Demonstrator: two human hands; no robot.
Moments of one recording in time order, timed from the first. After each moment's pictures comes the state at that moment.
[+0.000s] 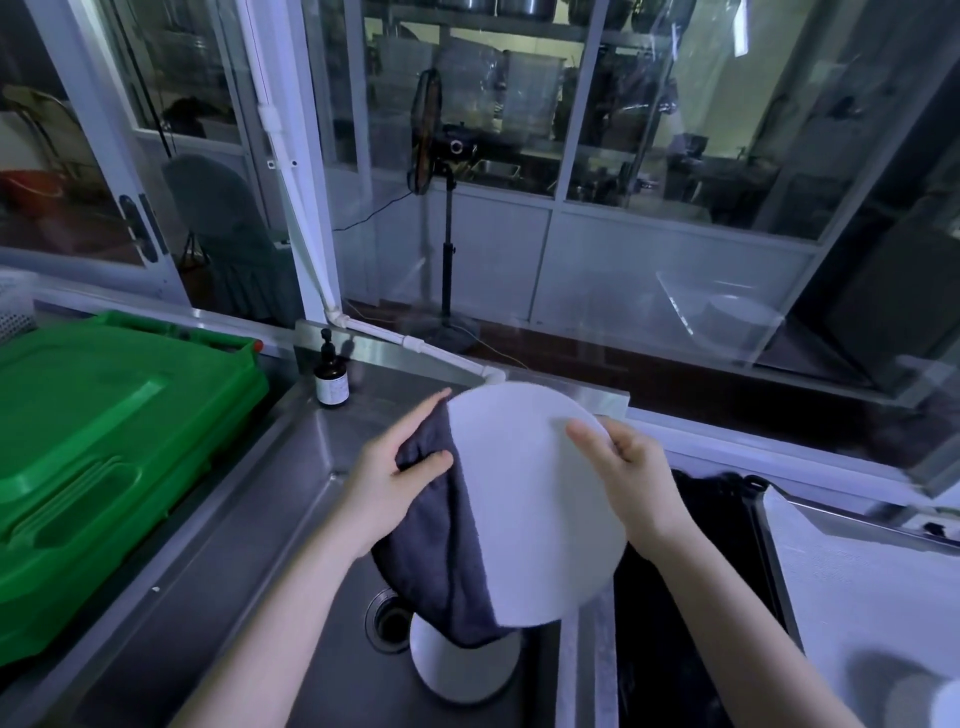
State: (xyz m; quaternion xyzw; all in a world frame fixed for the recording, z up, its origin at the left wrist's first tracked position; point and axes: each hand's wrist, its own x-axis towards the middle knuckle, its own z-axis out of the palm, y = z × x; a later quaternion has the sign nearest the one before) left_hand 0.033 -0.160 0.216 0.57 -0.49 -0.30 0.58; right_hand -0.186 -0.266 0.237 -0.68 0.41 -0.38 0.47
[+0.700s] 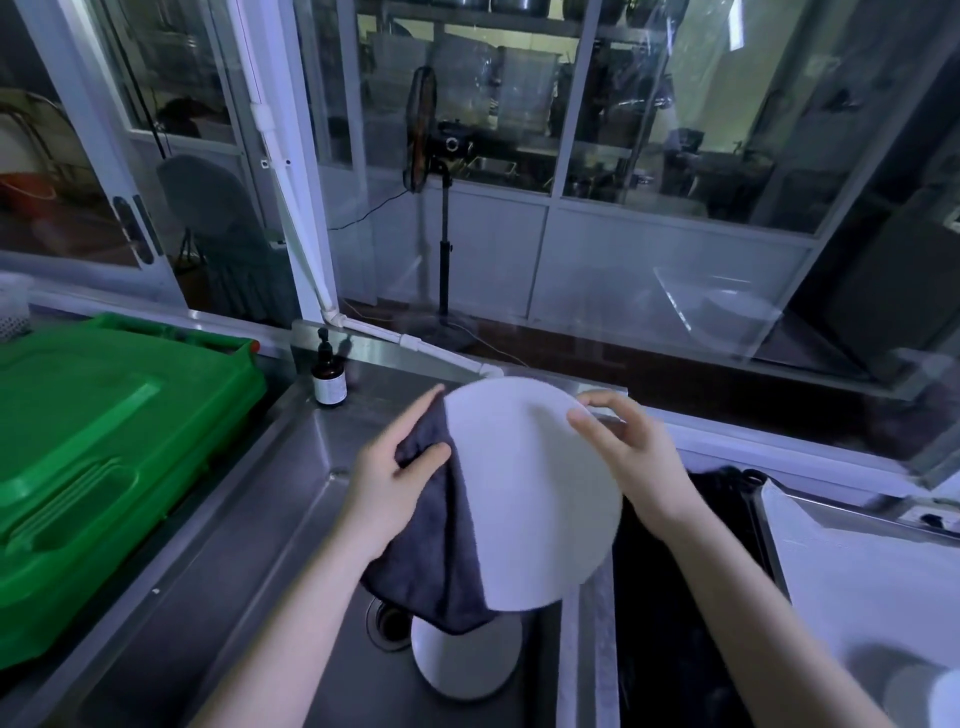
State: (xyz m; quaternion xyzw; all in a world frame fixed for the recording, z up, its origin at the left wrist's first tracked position) left_hand 0.029 -0.168 0.198 0.56 -0.47 -0.27 0.63; right_hand -0.193 -0.277 0.251 -0.71 0.38 -0.38 0.45
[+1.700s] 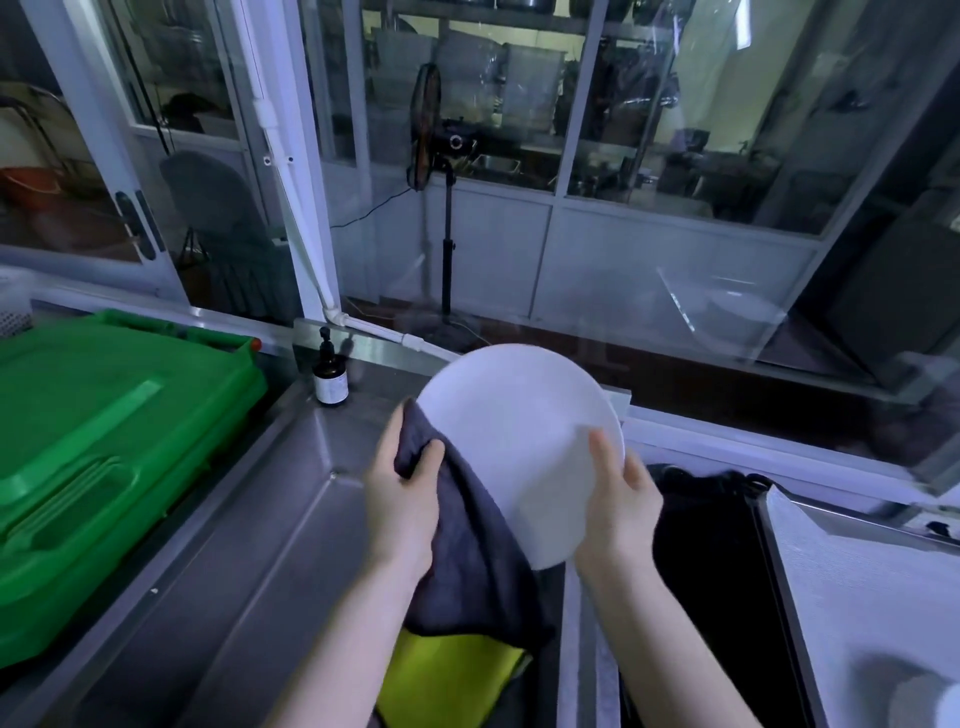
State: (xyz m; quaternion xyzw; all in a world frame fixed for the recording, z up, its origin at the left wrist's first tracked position) left_hand -0.003 -0.178 0.196 0.57 -0.22 -0.27 0.75; right_hand -0.159 -0.238 0.224 -0.37 0.52 -0.54 0.55
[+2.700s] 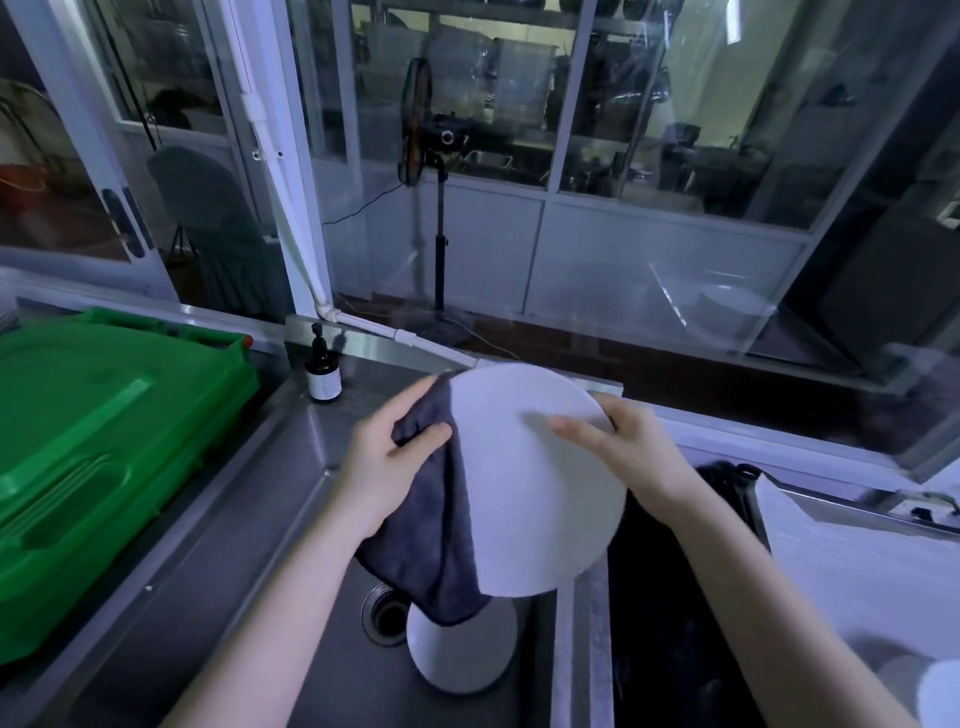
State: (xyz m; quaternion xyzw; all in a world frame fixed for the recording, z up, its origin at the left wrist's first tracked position) left_hand 0.030 -0.174 0.215 0.53 -0.47 -0.28 0.65; right_hand -0.195 -0.281 0.262 -0.74 0.37 -0.31 0.48
